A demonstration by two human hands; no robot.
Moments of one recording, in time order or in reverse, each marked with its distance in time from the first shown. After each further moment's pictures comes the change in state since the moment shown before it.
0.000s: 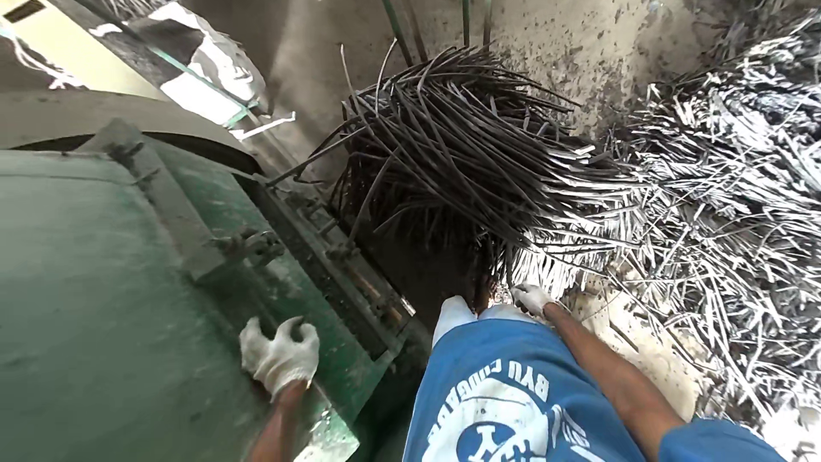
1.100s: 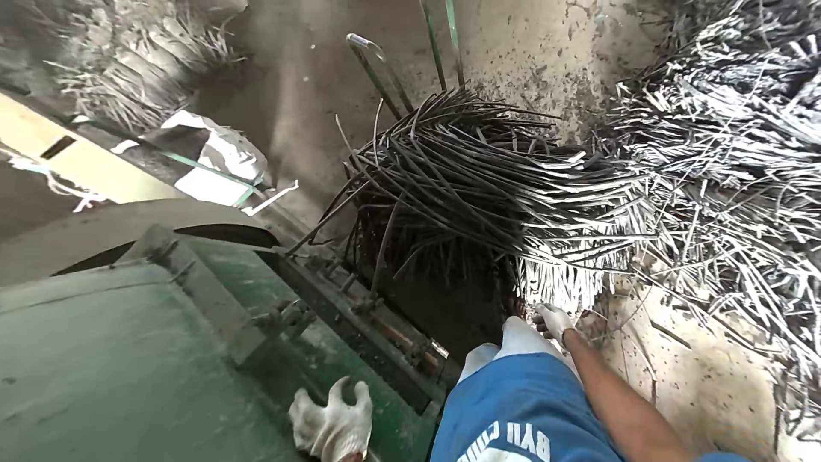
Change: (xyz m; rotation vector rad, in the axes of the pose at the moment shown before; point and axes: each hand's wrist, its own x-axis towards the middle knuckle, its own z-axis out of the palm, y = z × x) left_hand 0.005 -0.014 0.035 0.163 0.035 0.034; right_hand -0.003 -0.024 0.067 0.670 0.281 0.156
